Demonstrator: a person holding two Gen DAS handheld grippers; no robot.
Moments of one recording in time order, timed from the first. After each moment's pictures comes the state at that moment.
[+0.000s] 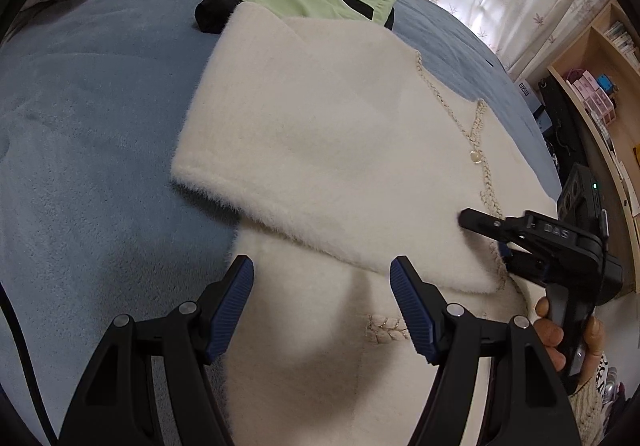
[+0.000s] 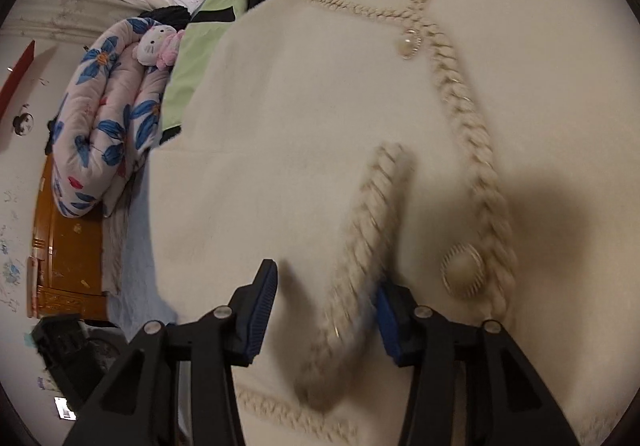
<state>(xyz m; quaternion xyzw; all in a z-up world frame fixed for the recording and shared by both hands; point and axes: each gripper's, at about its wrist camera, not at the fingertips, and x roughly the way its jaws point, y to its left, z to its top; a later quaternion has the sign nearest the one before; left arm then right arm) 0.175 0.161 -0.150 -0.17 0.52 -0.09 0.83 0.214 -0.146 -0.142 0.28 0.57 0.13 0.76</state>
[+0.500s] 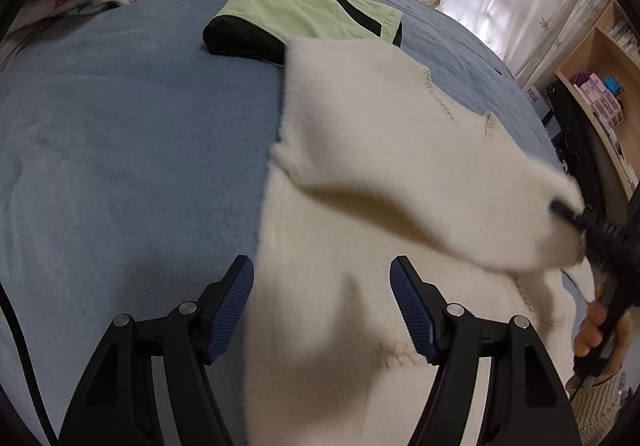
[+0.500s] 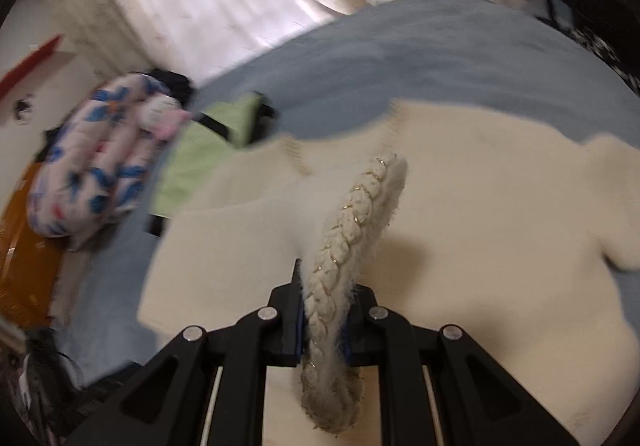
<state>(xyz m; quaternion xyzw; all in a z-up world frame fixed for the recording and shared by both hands) 0.197 0.161 -0.138 -0.14 0.51 -0.07 0.85 0.203 -0.235 -0.073 0.19 0.45 0.02 0.87</state>
